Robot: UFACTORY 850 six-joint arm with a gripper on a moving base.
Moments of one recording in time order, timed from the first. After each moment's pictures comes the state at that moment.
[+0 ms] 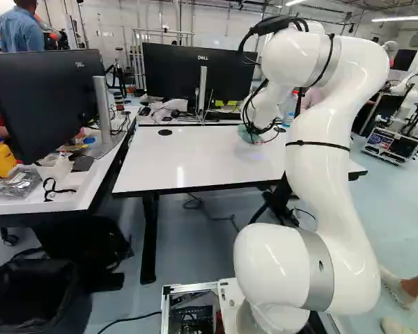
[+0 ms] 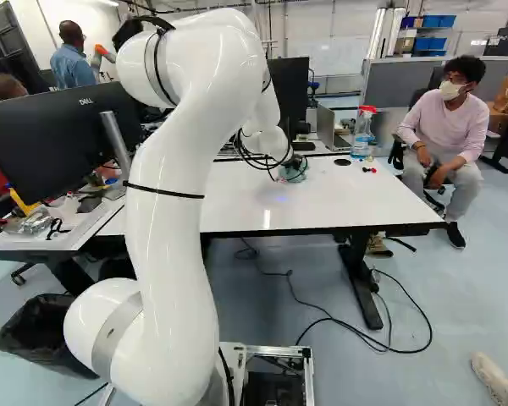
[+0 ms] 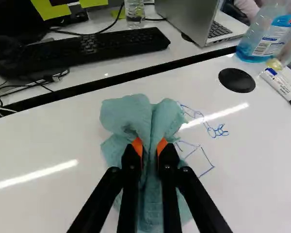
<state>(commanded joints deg) -16.8 -35.8 -73.5 0.2 11.7 0.0</state>
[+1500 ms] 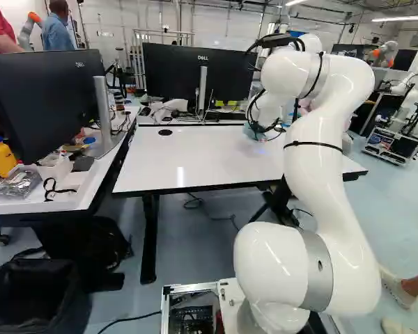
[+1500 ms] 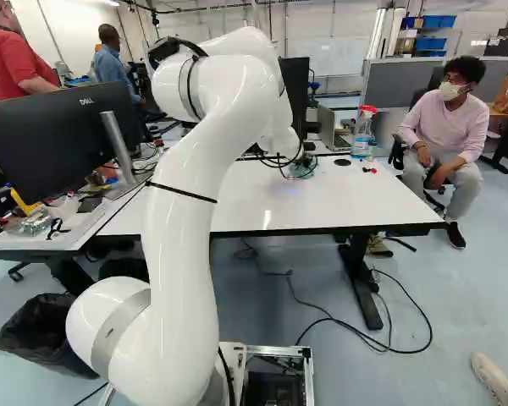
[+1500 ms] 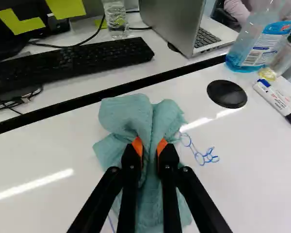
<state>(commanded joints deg) -19.8 -43.9 -84.9 0.2 10.8 0.0</state>
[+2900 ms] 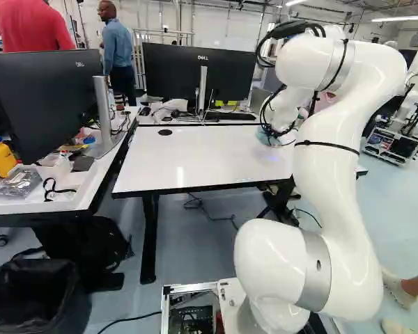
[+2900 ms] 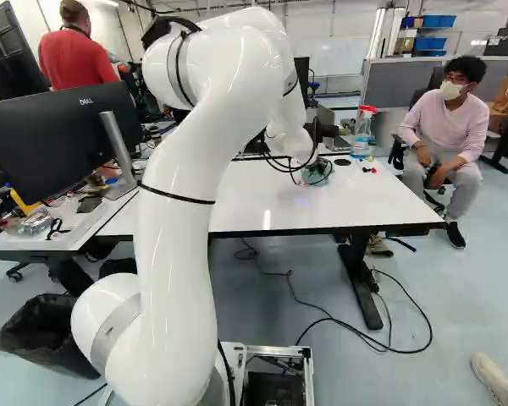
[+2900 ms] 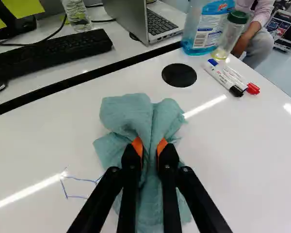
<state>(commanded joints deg) -24.9 -35.8 -73.5 0.3 12.4 0.0</state>
